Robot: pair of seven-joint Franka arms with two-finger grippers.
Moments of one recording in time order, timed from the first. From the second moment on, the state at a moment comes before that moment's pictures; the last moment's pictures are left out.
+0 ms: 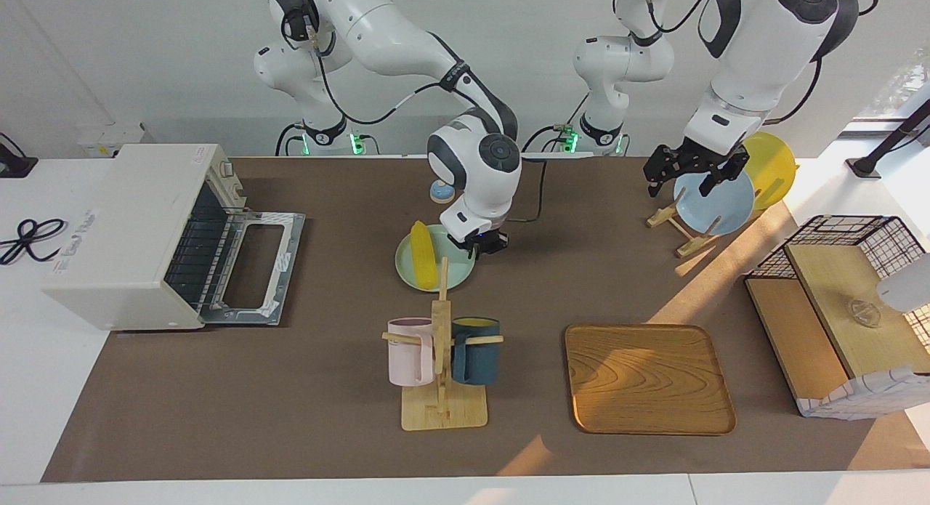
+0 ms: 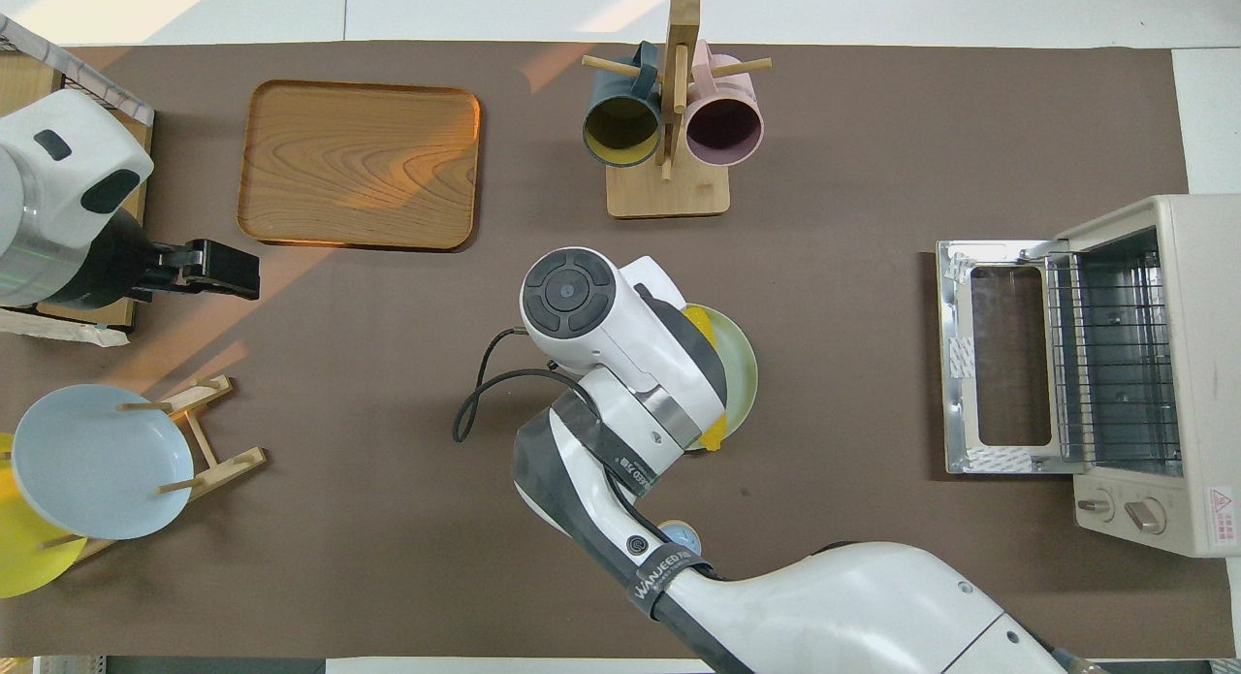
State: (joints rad) left arm -0.15 -0.04 -0.04 -1.71 -0.02 1.66 -0.12; right arm 0.60 0.48 0.09 -1.62 -0.06 2.00 0.90
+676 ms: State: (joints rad) left arm -0.22 -0.03 -0.06 -1.75 -0.04 1.73 -0.13; right arm 0.22 0.33 0.06 -1.73 -0.11 1.82 0.40
